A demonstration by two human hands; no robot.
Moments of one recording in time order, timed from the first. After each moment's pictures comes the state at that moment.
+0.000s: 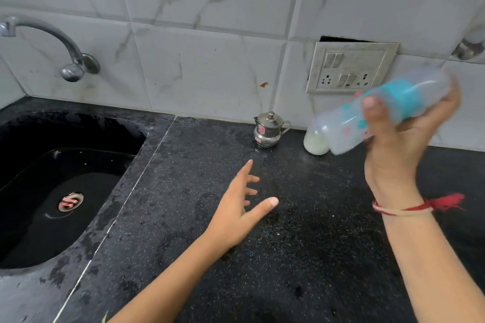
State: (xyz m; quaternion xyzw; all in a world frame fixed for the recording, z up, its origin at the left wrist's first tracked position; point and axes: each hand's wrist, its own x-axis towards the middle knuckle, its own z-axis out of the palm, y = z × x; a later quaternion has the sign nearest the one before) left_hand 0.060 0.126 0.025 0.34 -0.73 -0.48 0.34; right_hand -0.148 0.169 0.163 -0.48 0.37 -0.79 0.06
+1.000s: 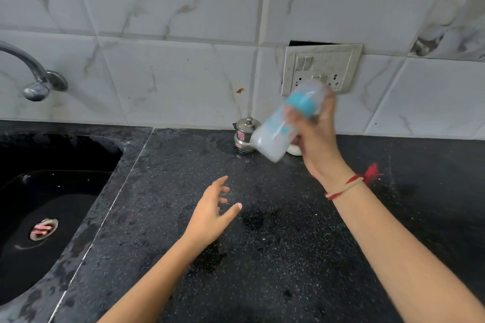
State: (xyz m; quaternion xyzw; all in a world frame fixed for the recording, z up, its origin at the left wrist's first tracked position) left_hand 0.055 0.087 -0.010 0.41 -0.76 -0.42 0.29; right_hand -0.142 0.130 0.147 -0.49 0.52 -0.68 0.16
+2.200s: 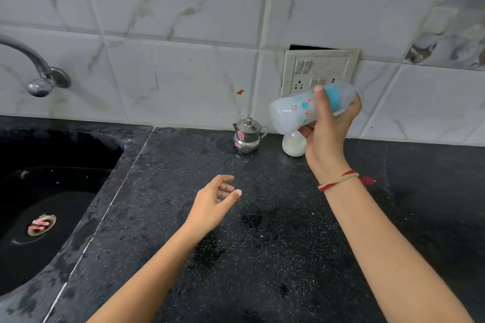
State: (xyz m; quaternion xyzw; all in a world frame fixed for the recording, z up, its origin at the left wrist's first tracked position) left_hand 0.052 0.079 -0.002 0.40 -0.73 -0.46 0.32; right_hand -0.140 0.131 0.158 -0.38 0.50 -0.75 0.18
